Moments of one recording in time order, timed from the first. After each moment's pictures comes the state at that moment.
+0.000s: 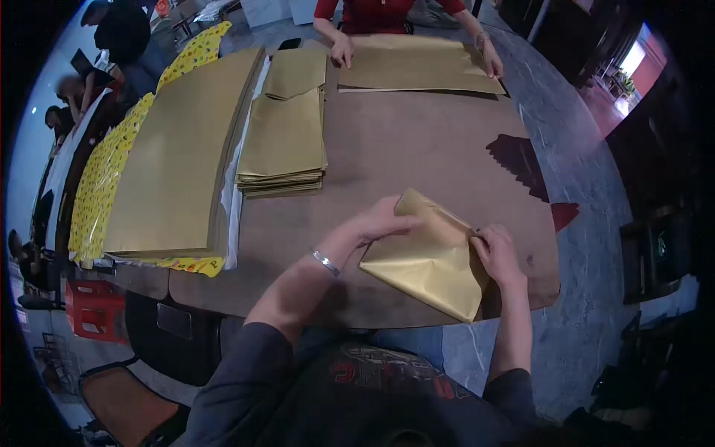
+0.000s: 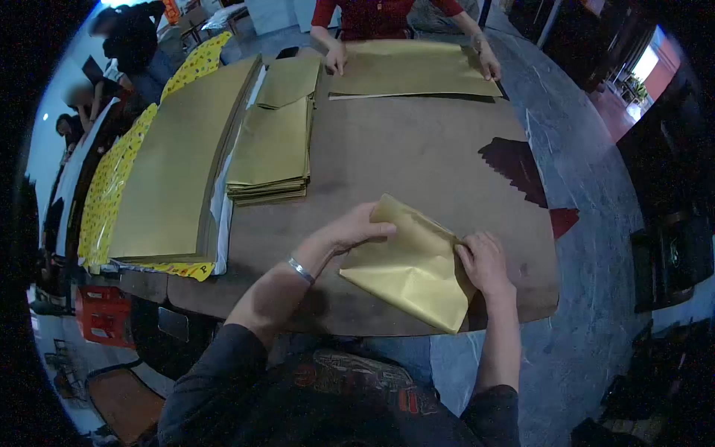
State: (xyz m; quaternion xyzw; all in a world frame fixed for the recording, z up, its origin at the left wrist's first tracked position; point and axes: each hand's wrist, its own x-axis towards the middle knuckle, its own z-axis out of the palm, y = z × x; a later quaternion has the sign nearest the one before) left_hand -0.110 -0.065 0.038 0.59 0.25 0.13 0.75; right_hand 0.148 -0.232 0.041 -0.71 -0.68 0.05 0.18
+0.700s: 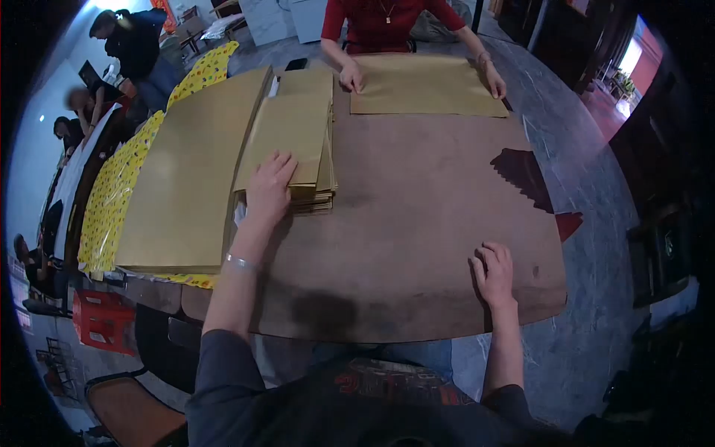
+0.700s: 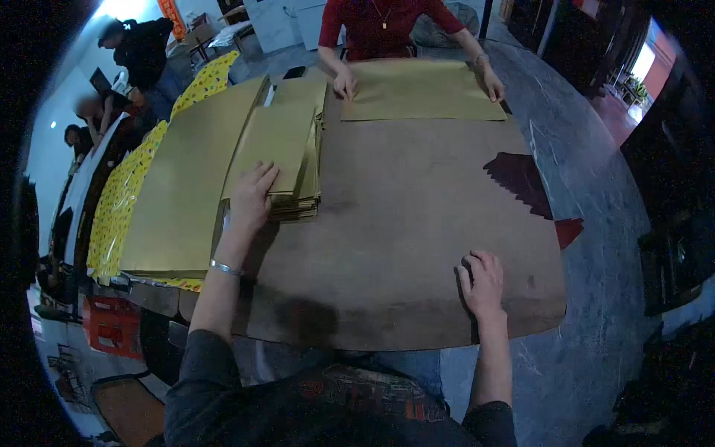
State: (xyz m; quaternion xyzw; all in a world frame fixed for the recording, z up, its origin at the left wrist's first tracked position) left_hand -0.279 0.030 0.089 0.86 0.42 0.26 -0.13; right_hand 0.124 -0.247 0.009 -0.71 -0.64 -0.06 0.30
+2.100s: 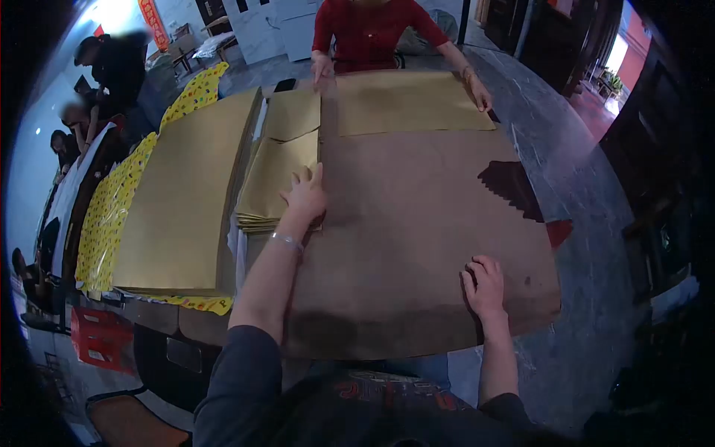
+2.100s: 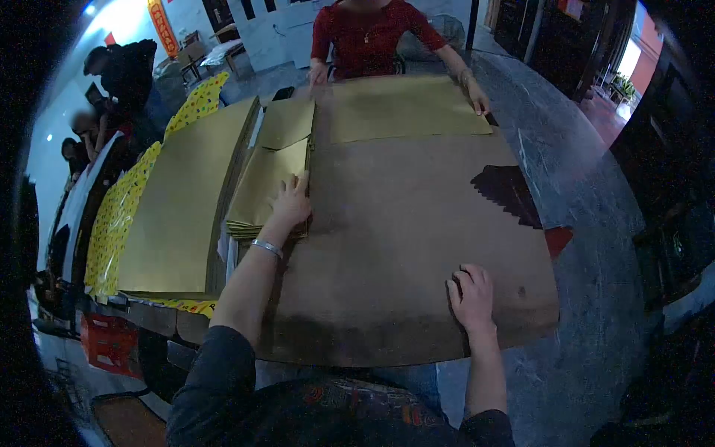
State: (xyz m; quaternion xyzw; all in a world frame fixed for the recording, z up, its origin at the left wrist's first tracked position) left_hand -0.175 0.080 0.049 0.79 0.61 0.02 0.05; right_hand 0.125 -0.245 0.004 -0.72 -0.62 -0.05 0.30
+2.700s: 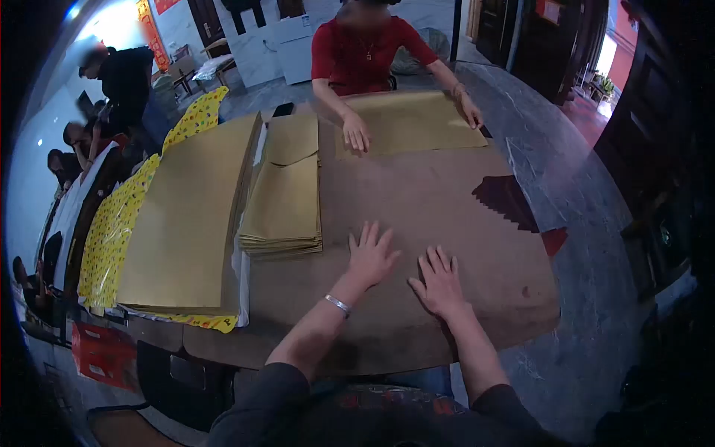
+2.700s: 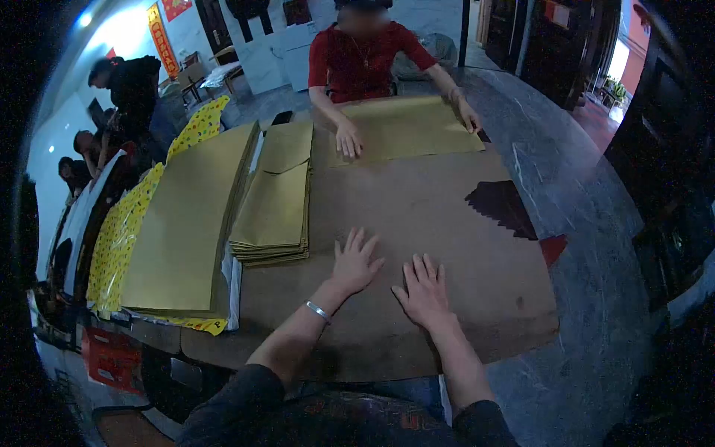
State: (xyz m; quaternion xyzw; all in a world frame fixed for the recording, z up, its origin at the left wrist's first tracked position) left_hand -0.098 -0.039 0.007 0.89 0.42 0.13 0.11; right_hand 0.062 -0.179 0.016 -0.75 -0.65 0.04 0.15
